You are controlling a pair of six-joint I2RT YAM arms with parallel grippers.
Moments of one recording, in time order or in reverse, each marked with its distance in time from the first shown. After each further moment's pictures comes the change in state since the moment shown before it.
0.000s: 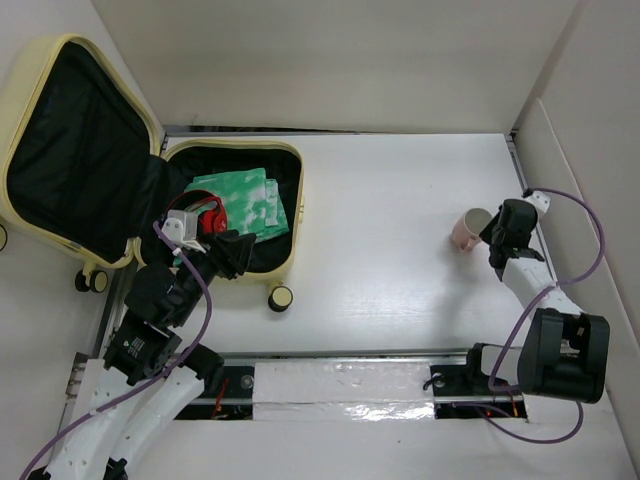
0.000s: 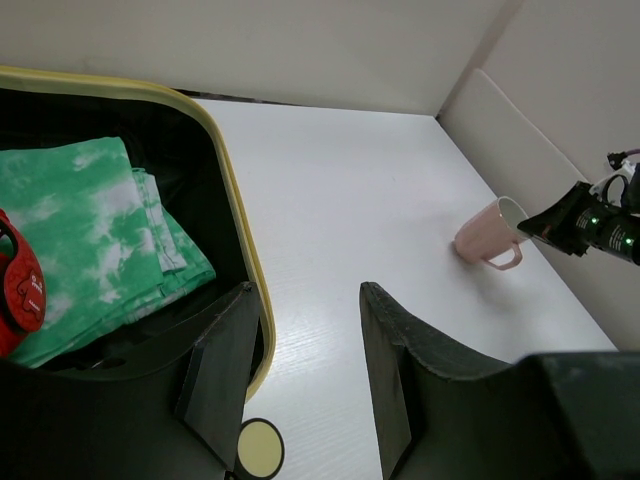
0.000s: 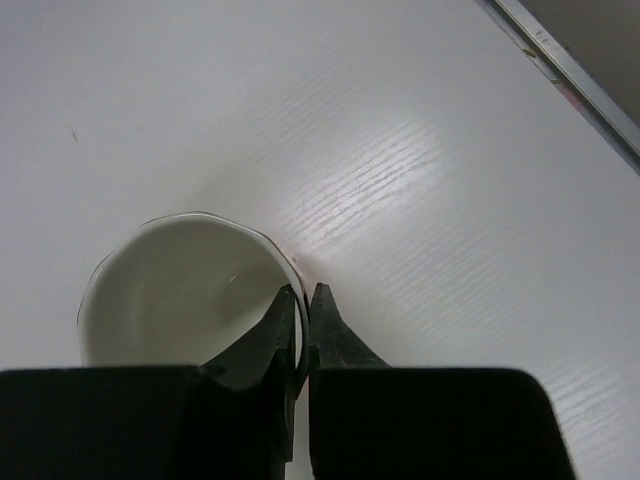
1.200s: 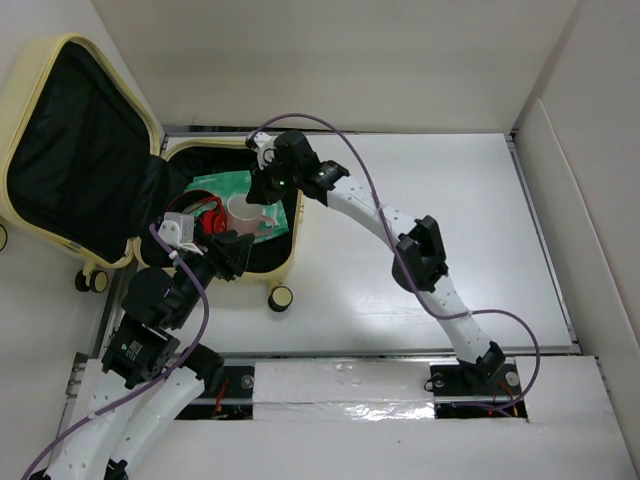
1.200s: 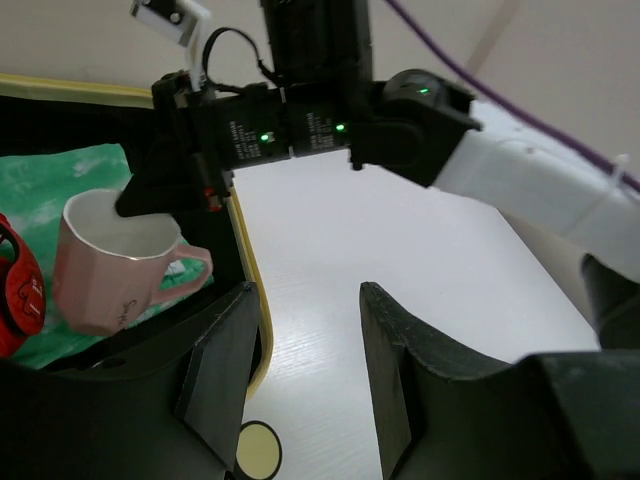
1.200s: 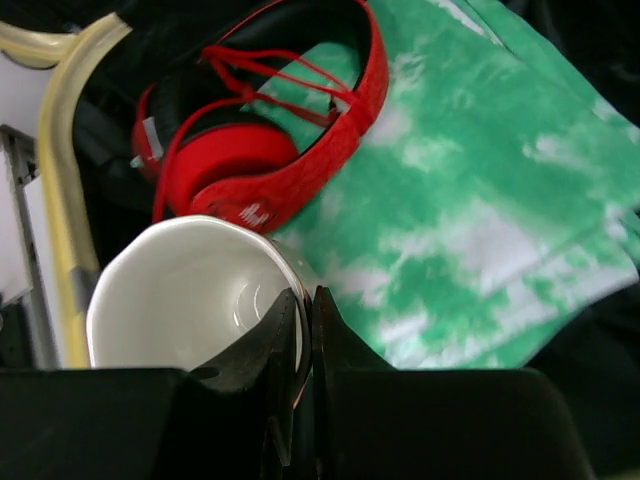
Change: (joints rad) left arm 0.000 -0.019 0.000 0.000 -0.001 -0.003; right arm 0.949 1.162 1.705 -0.463 -0.705 -0.291
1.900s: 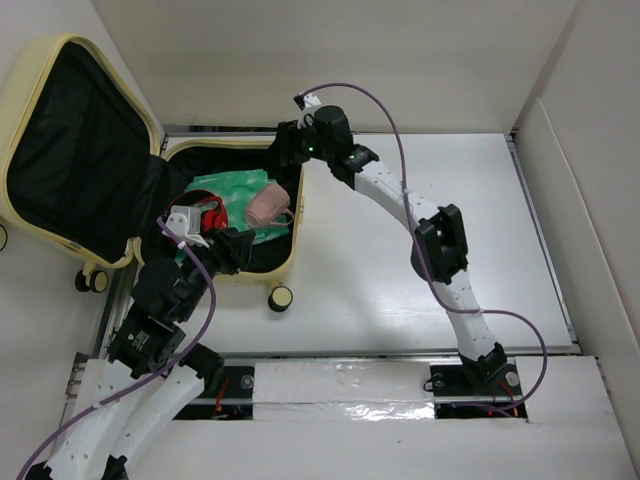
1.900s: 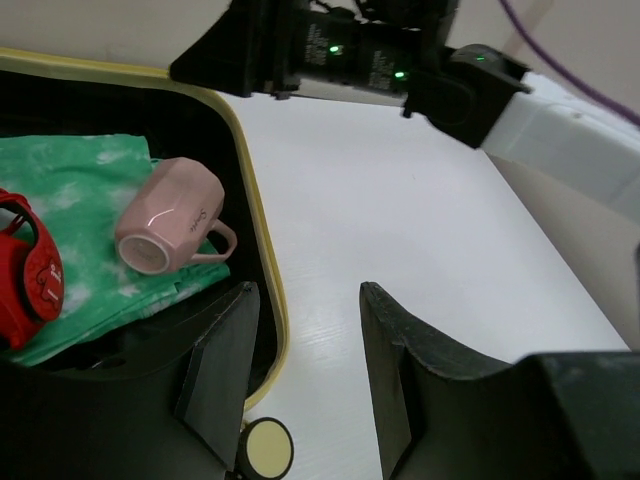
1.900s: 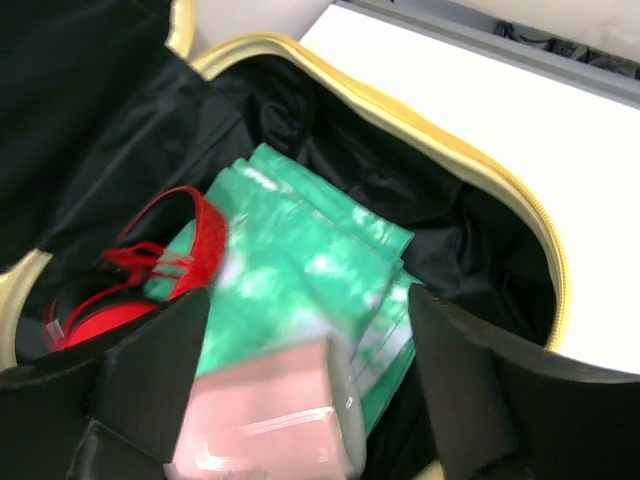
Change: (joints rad) left arm 0.000 0.054 0.000 0.000 -0.036 0.000; right arm -0.156 0.069 0.024 0.291 0.132 0.258
